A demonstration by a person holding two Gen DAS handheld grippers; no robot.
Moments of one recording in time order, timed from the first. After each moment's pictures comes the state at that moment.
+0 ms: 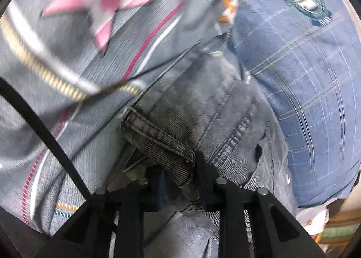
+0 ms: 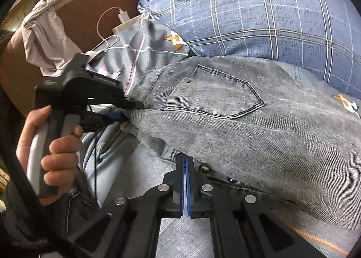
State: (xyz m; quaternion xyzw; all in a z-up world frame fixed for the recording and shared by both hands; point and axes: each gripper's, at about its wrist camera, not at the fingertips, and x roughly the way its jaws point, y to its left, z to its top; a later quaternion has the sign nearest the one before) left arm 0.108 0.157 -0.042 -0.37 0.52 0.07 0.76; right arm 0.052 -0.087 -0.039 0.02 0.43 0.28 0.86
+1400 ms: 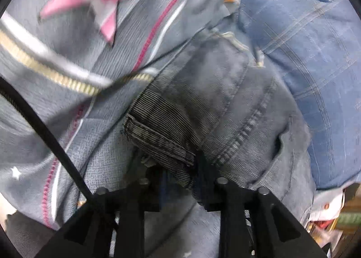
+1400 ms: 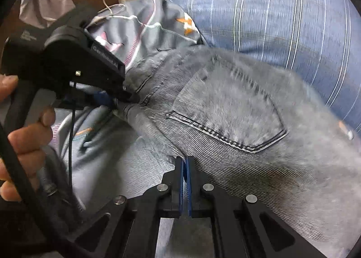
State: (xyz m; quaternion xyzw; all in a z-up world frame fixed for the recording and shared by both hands) left arm 0.108 0.163 -0.049 -0.33 0.59 0.07 0.73; right arm 0.049 -0.021 -0.051 -0.10 0.44 0.24 0.86
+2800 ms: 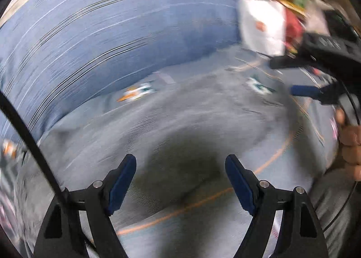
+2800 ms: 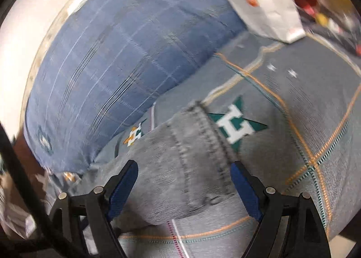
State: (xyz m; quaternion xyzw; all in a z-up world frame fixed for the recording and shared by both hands) left arm 0.008 -0.260 0.032 0.20 0.40 -0.32 0.83; right arm -0.019 -0.487 0.020 0.37 0.37 -0.10 0.85
